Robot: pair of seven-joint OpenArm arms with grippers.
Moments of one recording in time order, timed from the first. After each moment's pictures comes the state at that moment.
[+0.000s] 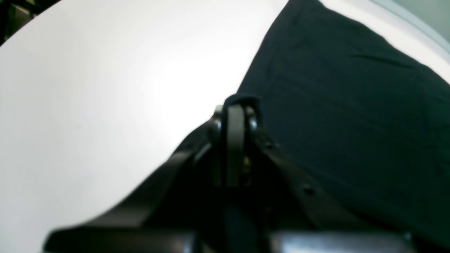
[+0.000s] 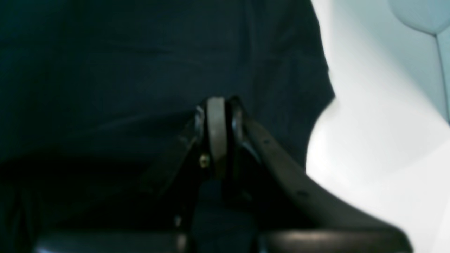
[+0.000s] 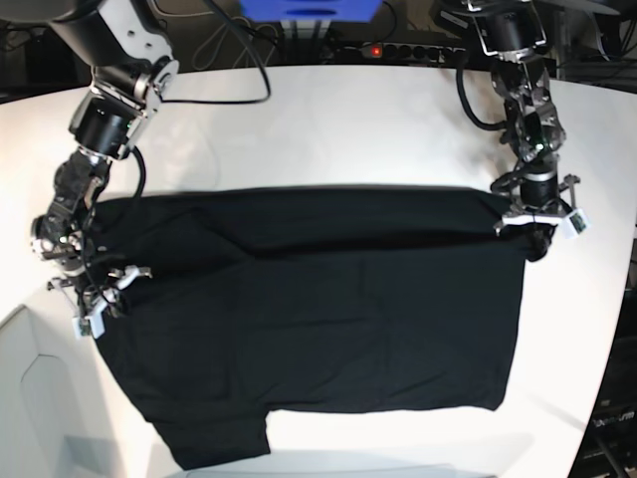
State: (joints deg) left arm 7.6 -11.9 -21.9 82.3 -26.5 0.8 9.2; right arm 18.3 6.2 31.4 71.4 -7.5 39.3 -34.5
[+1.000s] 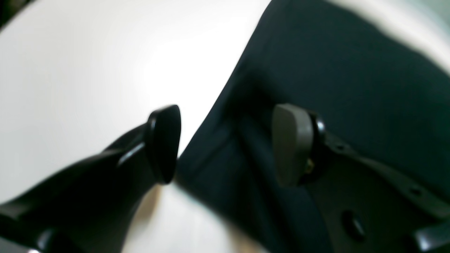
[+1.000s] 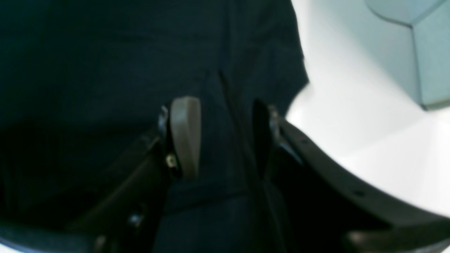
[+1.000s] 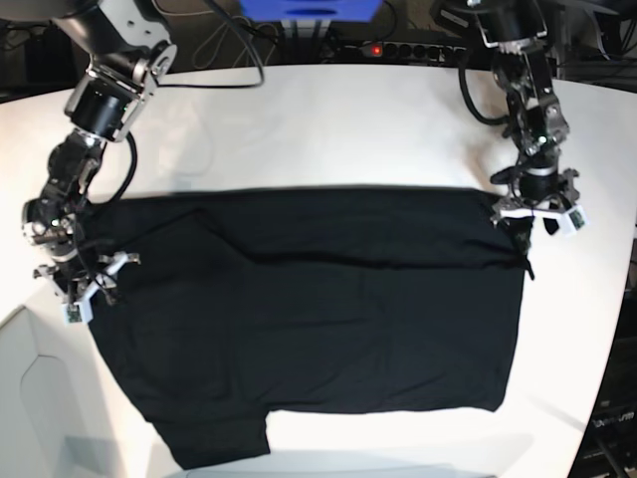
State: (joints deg) left arm 11.0 -11.7 -22.3 87.7 -26.8 0.8 16.1; right arm 13.3 6.9 31.8 78.8 -7.6 39.3 -35.4
